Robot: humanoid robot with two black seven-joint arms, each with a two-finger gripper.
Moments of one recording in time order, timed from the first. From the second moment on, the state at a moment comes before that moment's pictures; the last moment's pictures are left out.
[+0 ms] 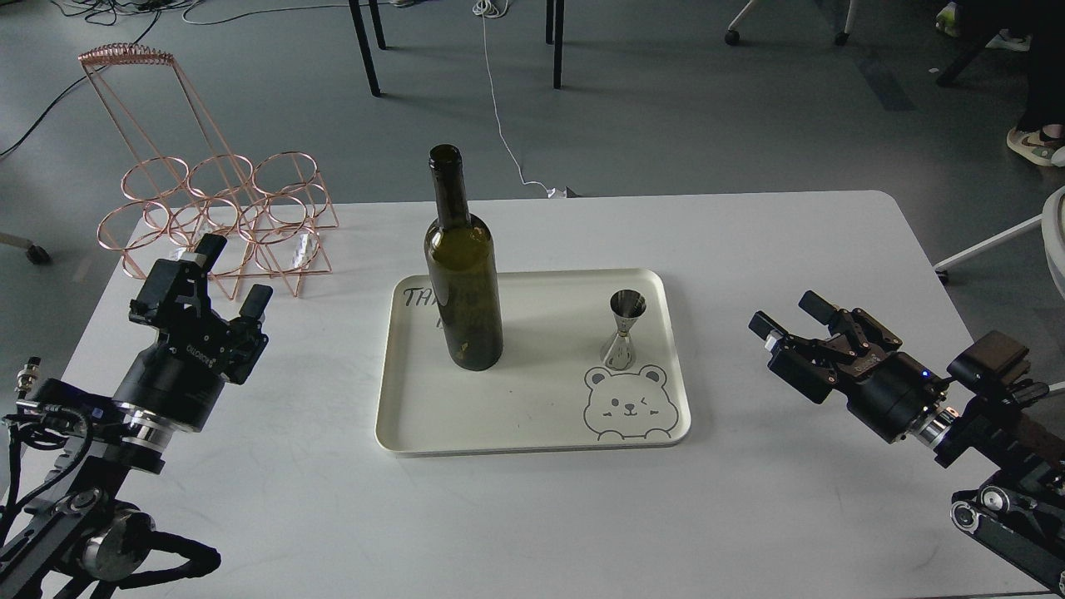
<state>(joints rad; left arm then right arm) 0.08 0.39 -1.30 -1.40 0.85 -0.20 -0.49 0.32 -0.69 0.55 1.15 -1.79 -0.49 0.49</state>
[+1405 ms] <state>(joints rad) 0.09 0.39 -1.30 -1.40 0.86 -0.20 -0.49 0.59 -0.18 0.43 0.65 -2.10 -0.49 0.49</state>
